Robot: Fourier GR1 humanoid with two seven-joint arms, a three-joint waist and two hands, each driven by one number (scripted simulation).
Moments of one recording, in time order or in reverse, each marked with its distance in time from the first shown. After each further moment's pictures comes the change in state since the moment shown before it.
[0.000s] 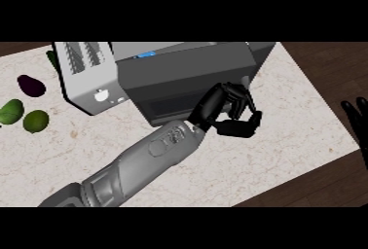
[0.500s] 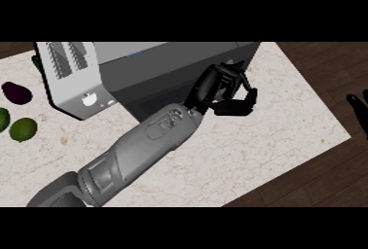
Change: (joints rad) left arm -0.095 0.019 0.040 0.083 0.077 0.037 -0.018; right arm -0.042 -0.046 -0.009 -0.024 -0.060 0.020 0.056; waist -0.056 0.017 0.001
